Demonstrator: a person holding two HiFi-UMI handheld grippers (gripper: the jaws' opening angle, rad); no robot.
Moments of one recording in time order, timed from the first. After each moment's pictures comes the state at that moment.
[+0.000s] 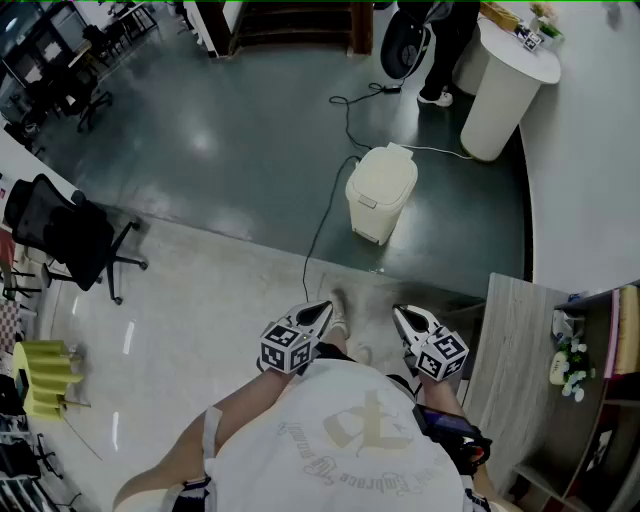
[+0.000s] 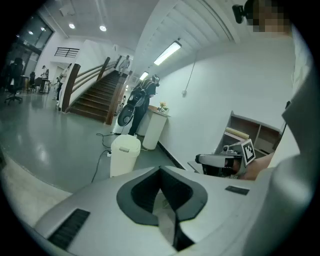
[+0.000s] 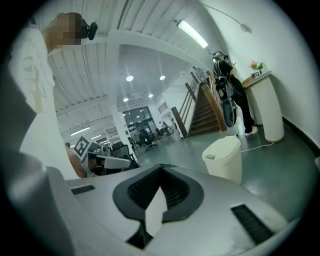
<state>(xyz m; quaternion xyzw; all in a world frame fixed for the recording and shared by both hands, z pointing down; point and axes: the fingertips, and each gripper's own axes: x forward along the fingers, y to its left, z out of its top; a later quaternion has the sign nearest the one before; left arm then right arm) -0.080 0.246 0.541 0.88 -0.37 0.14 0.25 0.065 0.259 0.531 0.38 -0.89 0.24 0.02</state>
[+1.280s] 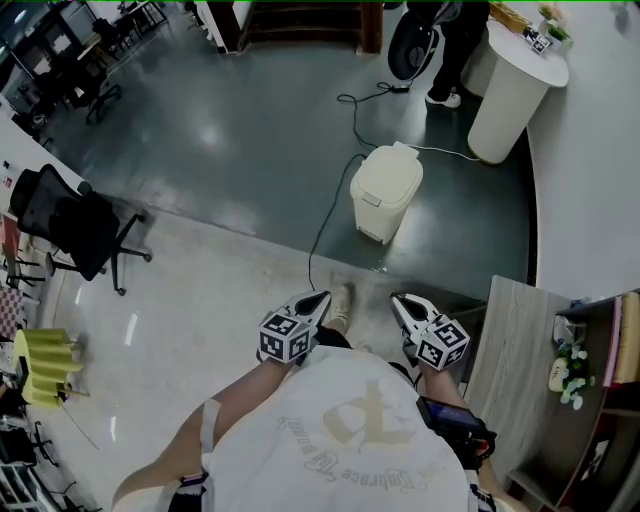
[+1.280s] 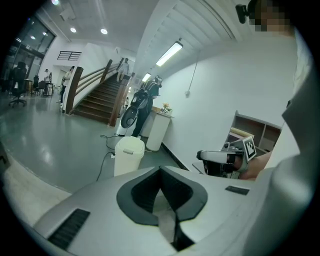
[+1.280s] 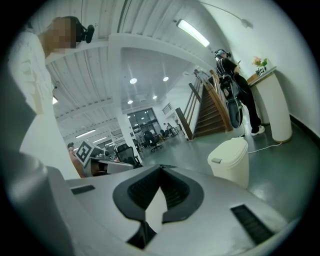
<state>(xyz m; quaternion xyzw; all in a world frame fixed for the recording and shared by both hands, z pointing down) -0.079 0.234 0.542 0.87 -0.39 0.14 0.25 0.063 0.241 0.521 0.36 -0.90 0.24 0.00</state>
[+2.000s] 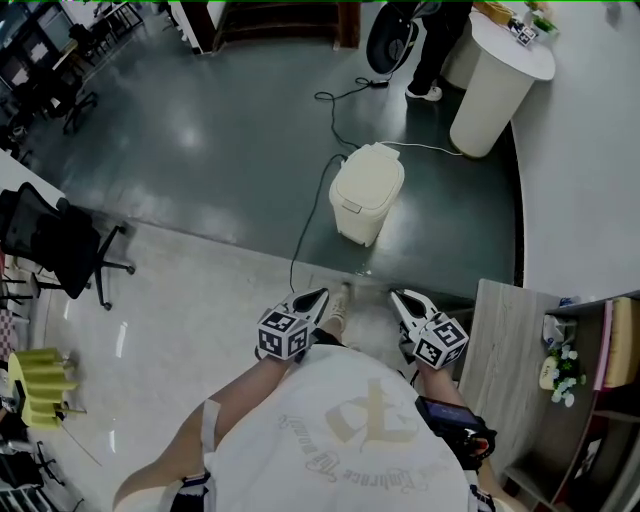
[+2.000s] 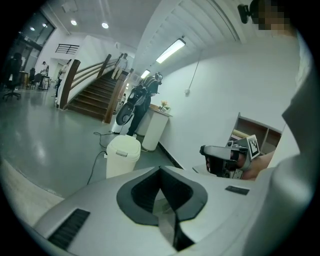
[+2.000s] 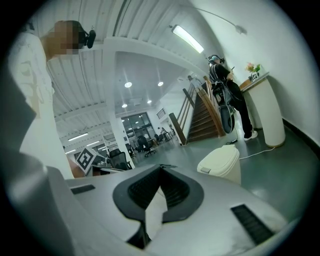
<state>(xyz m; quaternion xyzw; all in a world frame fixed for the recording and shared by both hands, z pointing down) -0.046 0.171 0.554 0.88 -0.37 0.14 0.27 0.096 0.185 0.510 0.39 -0.89 0.23 -0.02</state>
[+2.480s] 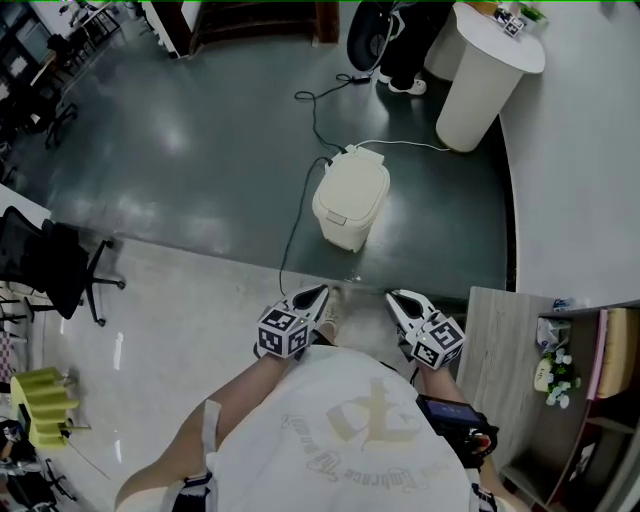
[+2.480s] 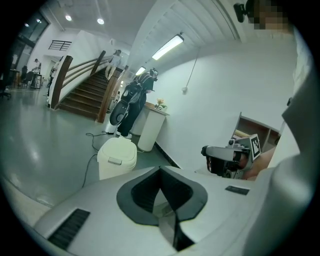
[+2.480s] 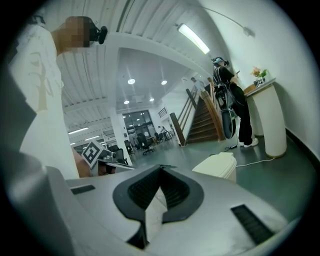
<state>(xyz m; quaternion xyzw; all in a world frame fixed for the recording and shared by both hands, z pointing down) -0.004 0.099 0.557 0.89 -0.34 0.15 0.26 0.122 0.130 0.512 0.39 -0.90 0.20 0.01</state>
